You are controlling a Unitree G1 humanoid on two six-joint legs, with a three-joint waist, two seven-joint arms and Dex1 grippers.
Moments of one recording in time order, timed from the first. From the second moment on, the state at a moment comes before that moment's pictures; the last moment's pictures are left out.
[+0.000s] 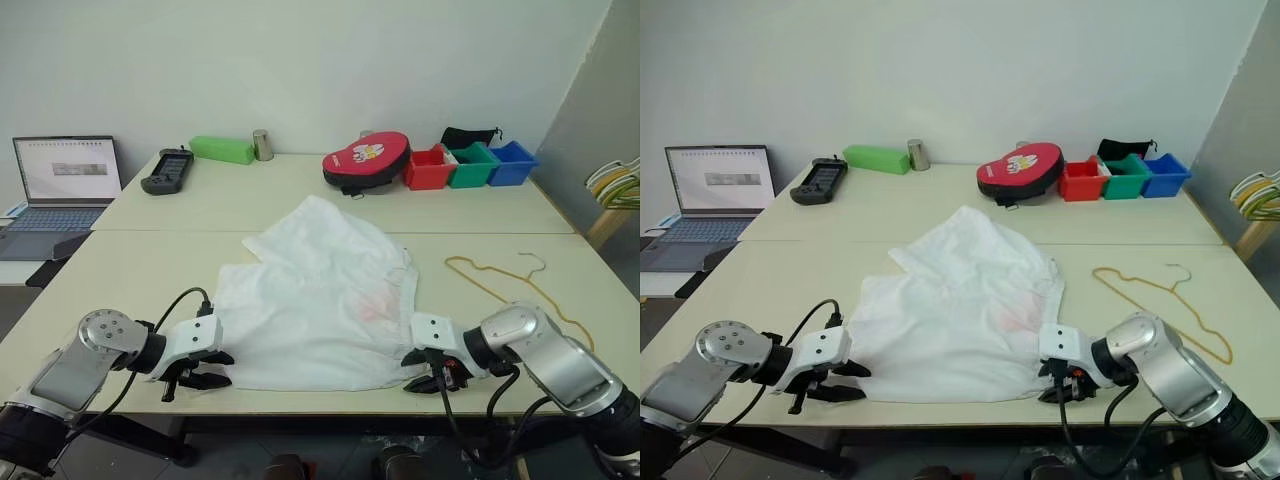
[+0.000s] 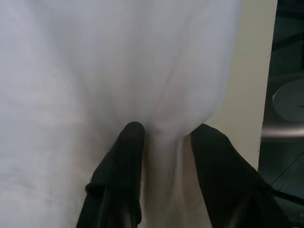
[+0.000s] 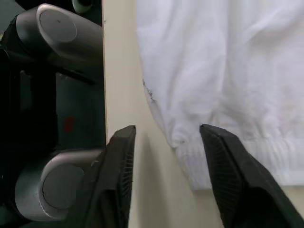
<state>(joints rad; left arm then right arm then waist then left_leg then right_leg) -0.09 1.07 -0.14 -0.02 -0.20 0.21 -1.33 -0.35 -0.82 0.35 -0.48 0.11 0.83 1.28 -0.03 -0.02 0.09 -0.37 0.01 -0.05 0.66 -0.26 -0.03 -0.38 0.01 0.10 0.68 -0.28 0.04</state>
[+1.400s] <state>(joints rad) -0.55 0.37 -0.37 -0.32 -0.31 0.70 -0.77 -0.91 -0.91 0.23 1.19 -0.17 0.51 1.03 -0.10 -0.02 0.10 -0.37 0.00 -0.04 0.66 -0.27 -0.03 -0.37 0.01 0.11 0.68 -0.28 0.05</state>
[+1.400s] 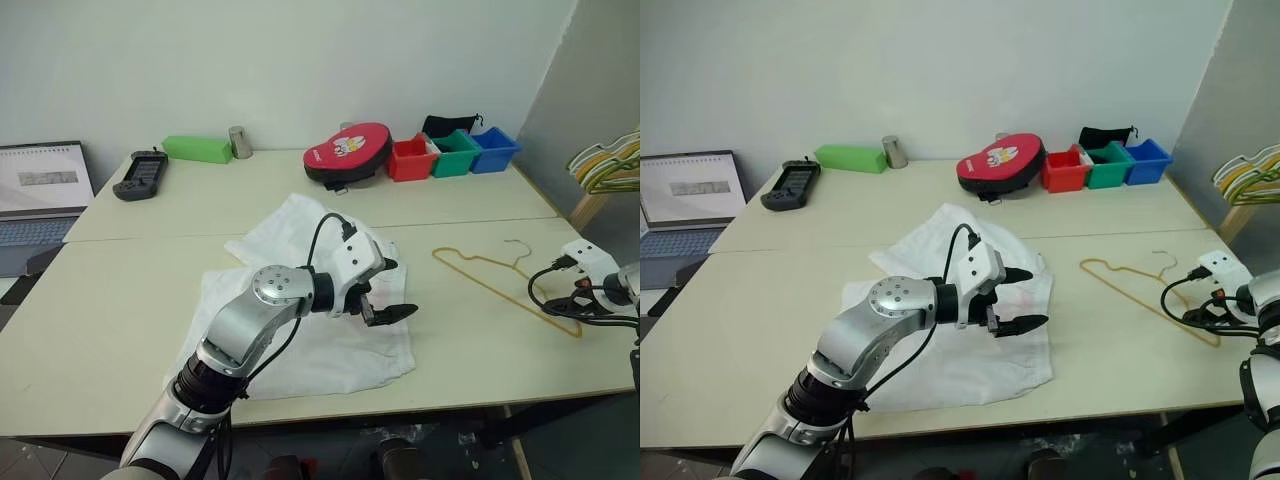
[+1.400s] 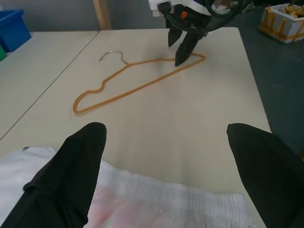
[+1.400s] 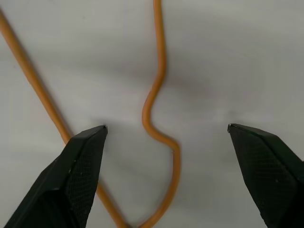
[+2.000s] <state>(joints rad) -0.56 0.38 -0.36 -0.31 -0.31 0.70 -0.75 -0.88 -0.90 0.22 1.16 -0.18 0.45 1.10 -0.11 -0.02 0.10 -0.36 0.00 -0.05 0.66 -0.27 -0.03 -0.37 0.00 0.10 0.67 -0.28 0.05</state>
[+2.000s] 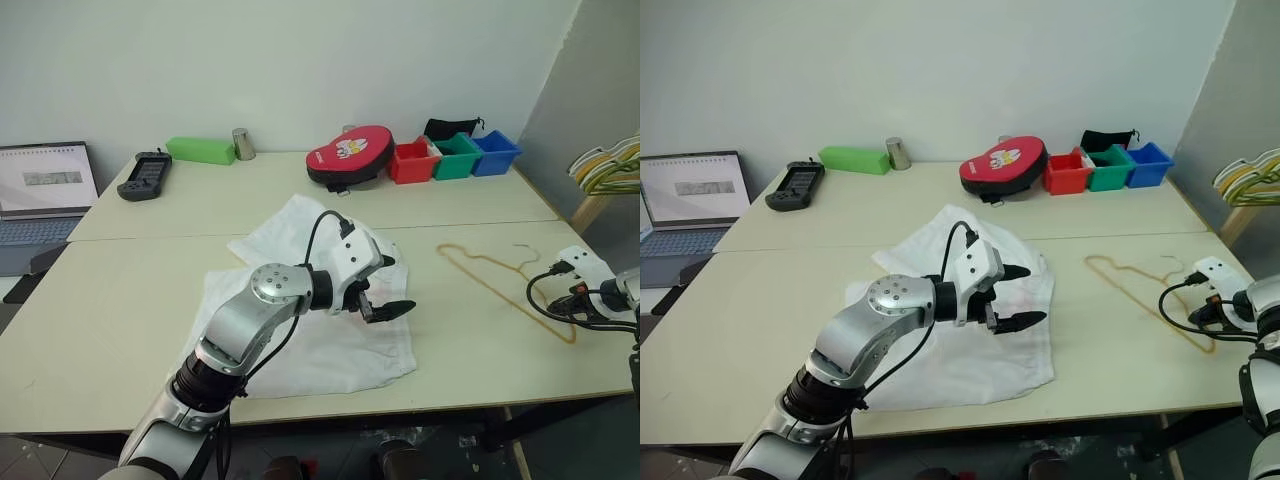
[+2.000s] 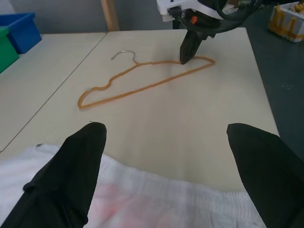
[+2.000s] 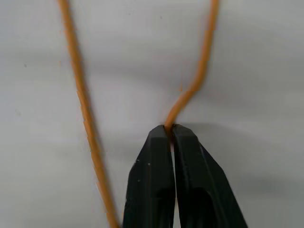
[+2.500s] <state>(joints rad) -0.76 0.66 -0.07 -0.01 -0.35 0.64 -0.90 -0.94 -0.77 0.27 0.71 -0.29 0.06 0.91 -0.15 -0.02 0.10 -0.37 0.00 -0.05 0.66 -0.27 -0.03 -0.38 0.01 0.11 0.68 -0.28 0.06</state>
